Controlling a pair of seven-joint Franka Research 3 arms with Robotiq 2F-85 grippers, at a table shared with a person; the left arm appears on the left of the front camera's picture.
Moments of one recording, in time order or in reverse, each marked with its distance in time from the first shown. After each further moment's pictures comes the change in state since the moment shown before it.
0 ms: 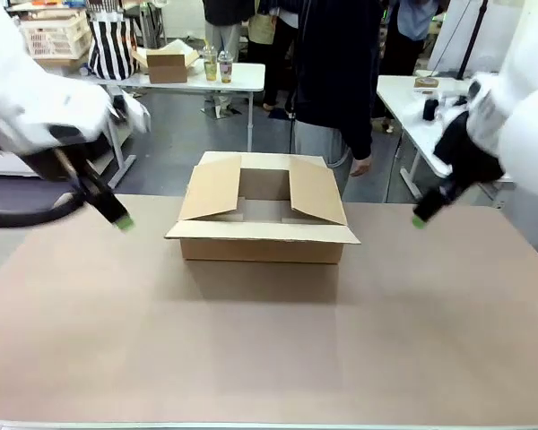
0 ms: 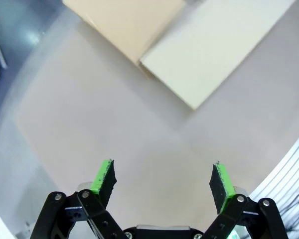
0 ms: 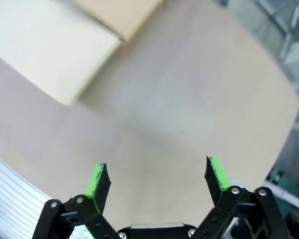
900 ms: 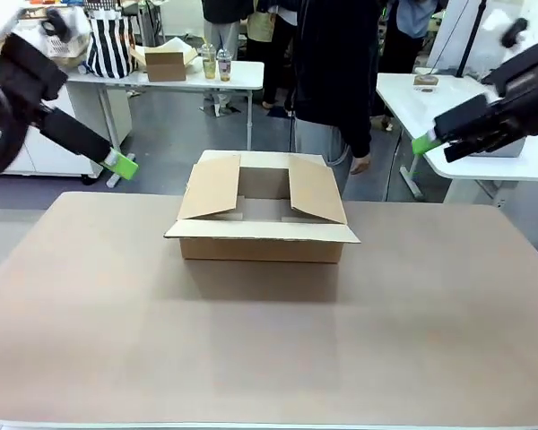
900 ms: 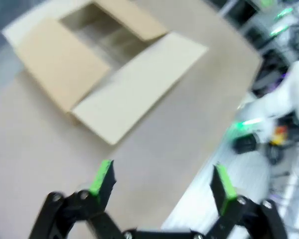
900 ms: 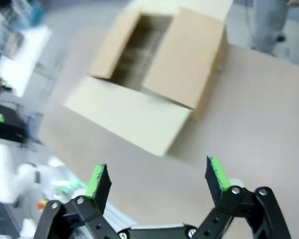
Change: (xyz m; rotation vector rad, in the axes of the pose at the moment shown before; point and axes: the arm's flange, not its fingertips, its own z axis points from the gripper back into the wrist) left arm -0.011 0.026 0.045 -0.475 -0.317 0.164; right arm -0.018 -0.057 0.052 0.502 -0.340 -0.445
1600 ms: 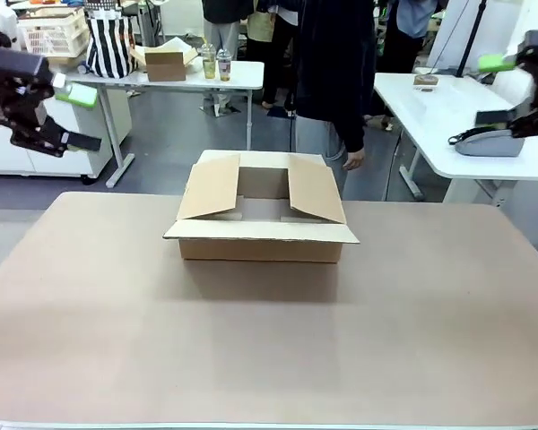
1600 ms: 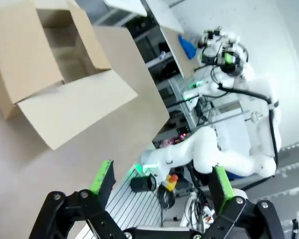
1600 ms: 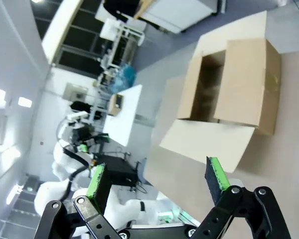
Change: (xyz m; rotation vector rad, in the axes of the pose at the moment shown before) left arm -0.027 0.048 0.026 -0.376 -0.254 0.448; right arm -0.001 -0.046 0.044 0.368 -0.188 -0.367
